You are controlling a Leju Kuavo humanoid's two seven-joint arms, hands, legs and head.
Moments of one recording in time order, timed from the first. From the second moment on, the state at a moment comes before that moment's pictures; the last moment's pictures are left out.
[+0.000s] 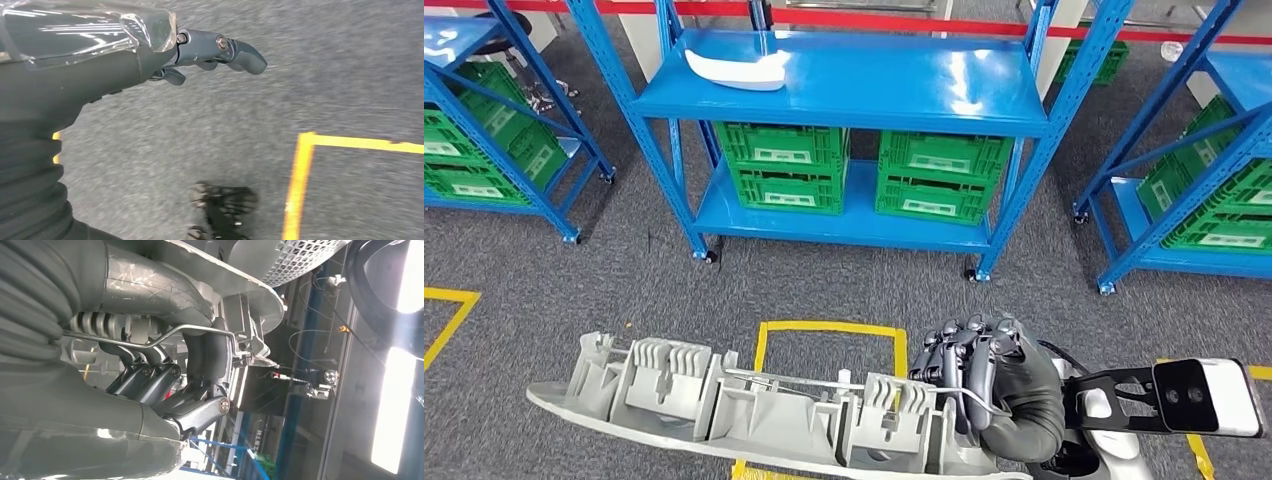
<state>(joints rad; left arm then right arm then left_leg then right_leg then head) 0.12 -0.36 1.21 -1.16 -0.95 -0.63 -0.26 -0.12 -0.19 0.44 -2.00 -0.55 0.68 -0.26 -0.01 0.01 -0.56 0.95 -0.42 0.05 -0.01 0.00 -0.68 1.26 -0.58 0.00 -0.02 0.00</state>
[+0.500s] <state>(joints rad) 0.27 -0.36 1.06 -1.35 -0.69 -0.60 -0.07 -0.11 -0.19 0.42 -2.00 -0.51 0.68 -0.30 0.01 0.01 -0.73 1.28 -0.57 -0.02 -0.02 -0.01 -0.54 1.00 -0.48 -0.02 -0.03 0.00</state>
